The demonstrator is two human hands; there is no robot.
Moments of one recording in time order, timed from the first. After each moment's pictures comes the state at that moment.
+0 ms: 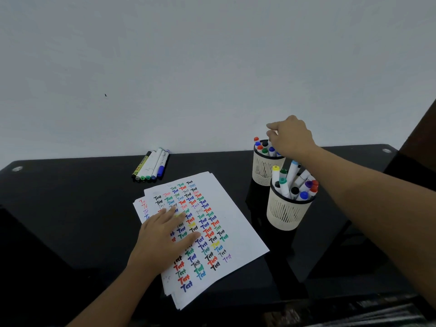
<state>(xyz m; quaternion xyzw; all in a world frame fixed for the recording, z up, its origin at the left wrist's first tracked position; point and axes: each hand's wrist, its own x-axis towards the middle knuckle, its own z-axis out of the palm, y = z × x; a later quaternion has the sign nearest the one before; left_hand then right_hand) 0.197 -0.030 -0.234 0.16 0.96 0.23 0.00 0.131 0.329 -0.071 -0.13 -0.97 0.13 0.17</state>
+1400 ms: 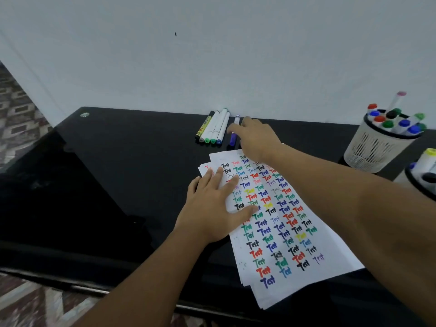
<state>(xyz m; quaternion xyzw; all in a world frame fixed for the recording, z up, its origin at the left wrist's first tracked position) 0.169 -0.072 -0.237 0.15 0.98 0.15 0.05 0.008 0.100 -0.204 0.17 -0.98 -0.02 0.08</state>
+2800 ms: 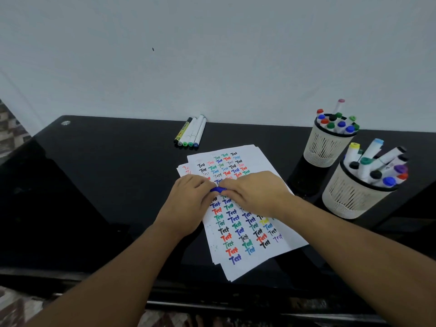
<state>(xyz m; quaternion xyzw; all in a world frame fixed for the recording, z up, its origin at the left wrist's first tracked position) 0.170 -0.077 -0.251 0.28 0.92 0.20 -0.17 0.170 0.140 -0.199 0.24 -0.97 -0.03 -0.03</state>
